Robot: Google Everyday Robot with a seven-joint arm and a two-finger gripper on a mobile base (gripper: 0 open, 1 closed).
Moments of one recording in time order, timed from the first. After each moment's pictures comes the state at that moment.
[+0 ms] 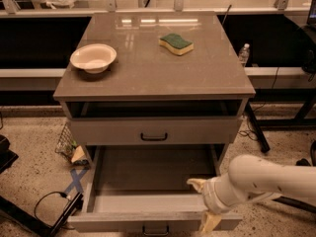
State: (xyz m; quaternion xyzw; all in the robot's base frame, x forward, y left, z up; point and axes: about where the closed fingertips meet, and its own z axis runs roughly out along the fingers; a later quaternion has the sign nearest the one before) arm 0.384 -0.125 0.520 -0.74 0.63 0.12 0.20
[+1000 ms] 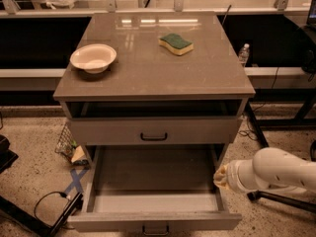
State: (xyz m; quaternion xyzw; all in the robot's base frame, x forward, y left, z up) arm 0.471 -0.217 0.537 -0.70 0.67 -0.01 0.24
